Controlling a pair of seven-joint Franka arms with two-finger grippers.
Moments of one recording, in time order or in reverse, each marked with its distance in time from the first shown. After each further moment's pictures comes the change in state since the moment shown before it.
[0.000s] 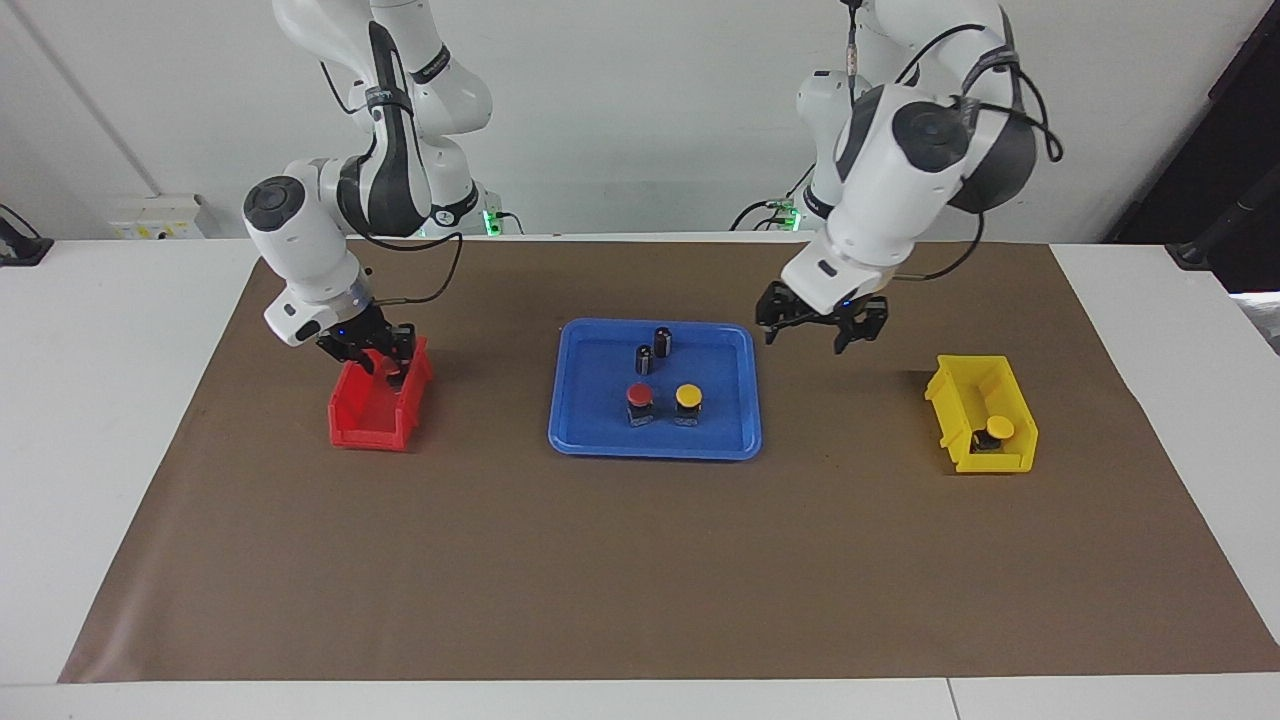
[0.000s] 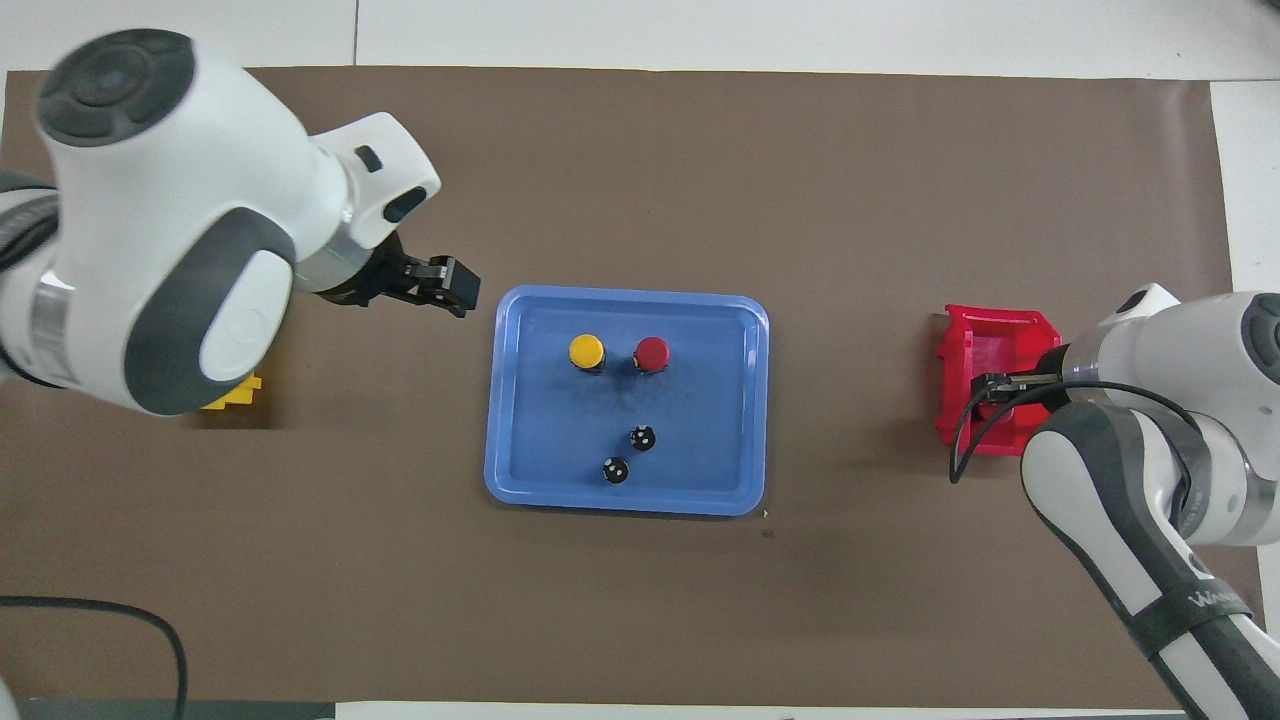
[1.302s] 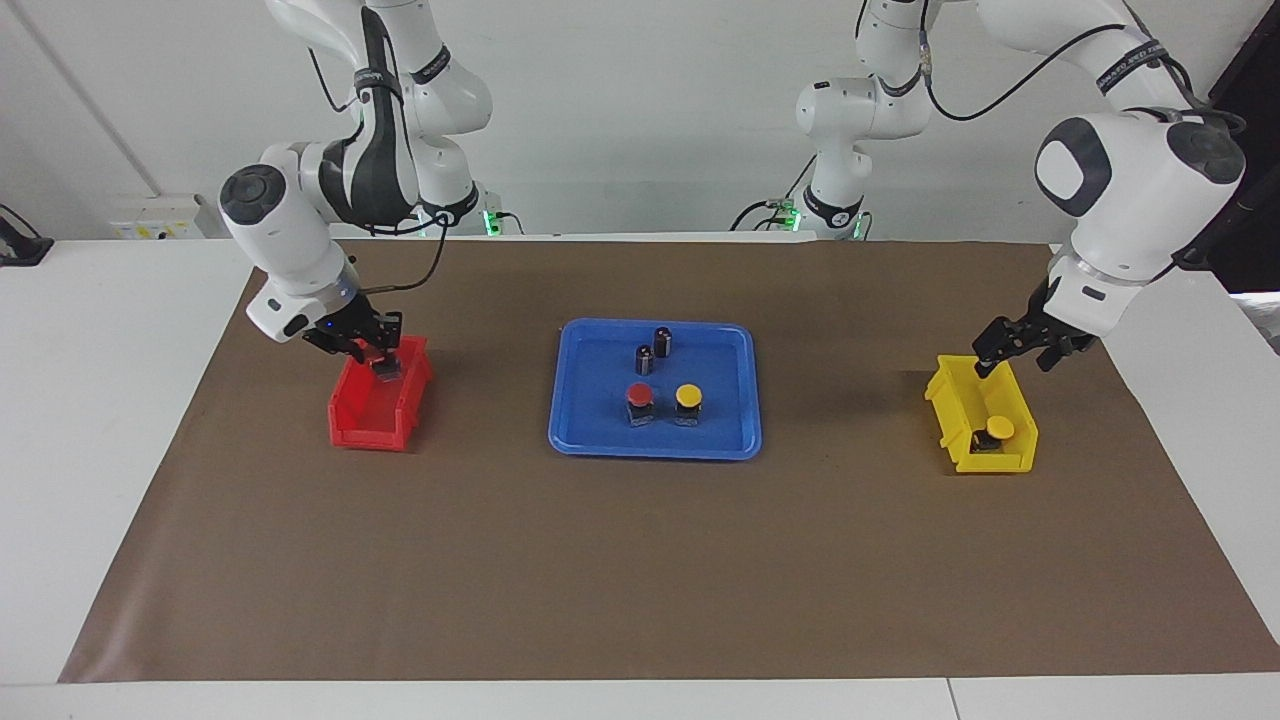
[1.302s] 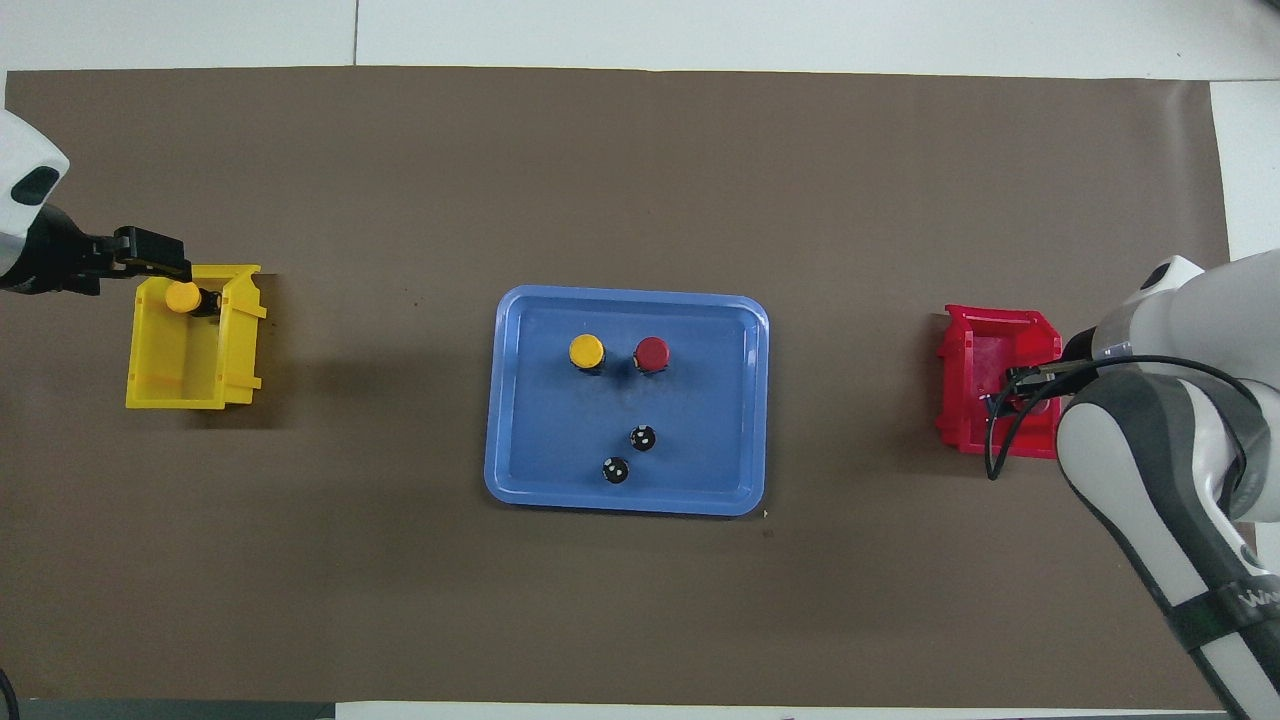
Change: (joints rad) left arm 0.335 -0.037 0.006 -0.245 0.074 0.306 -0.013; right arm -0.007 0.006 -0.001 0.213 -0.063 -0.280 -0.063
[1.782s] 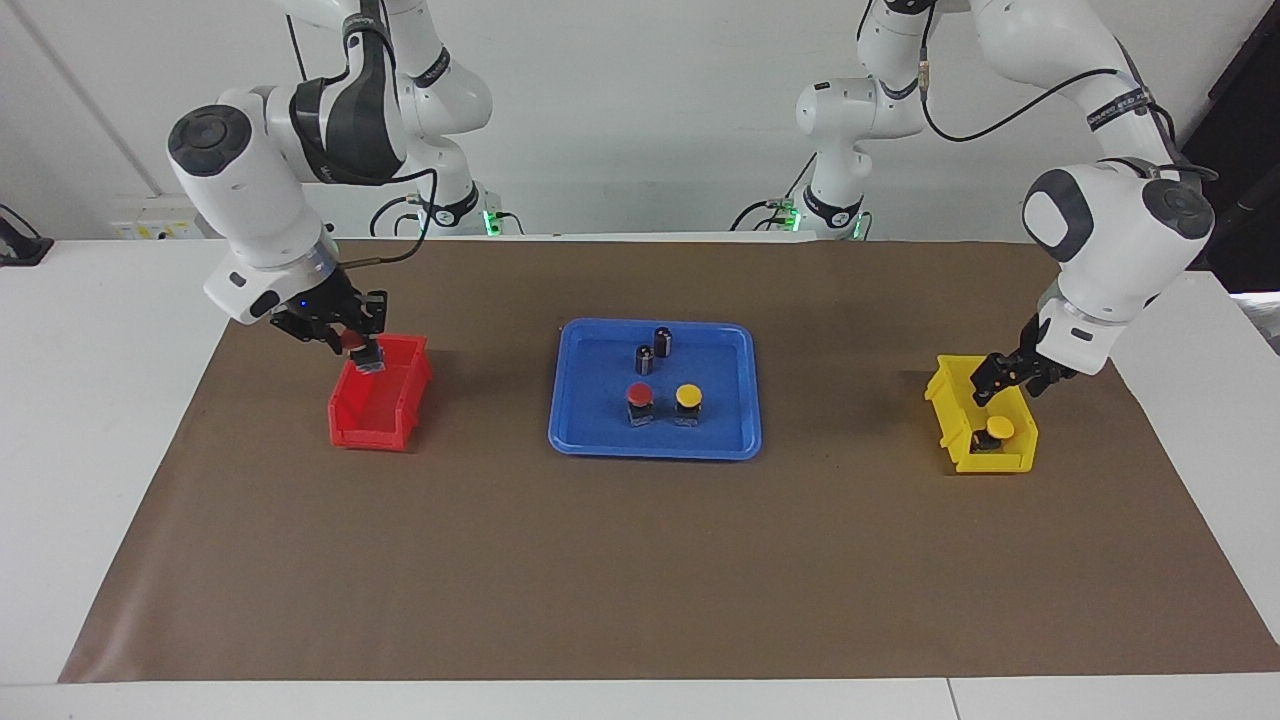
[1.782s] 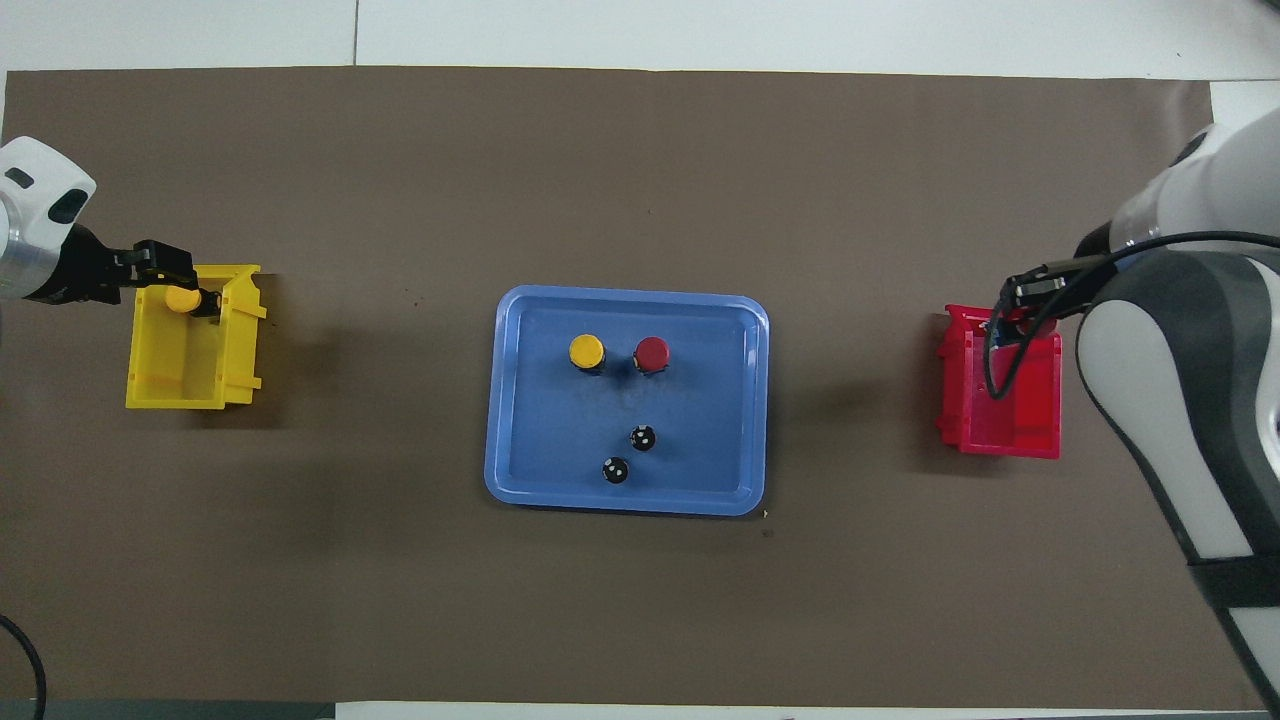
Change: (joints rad) left arm 0.062 0.068 0.001 -0.048 0.004 0.126 0.056; right arm 0.143 0.140 0.014 0.381 0.038 -0.195 0.195
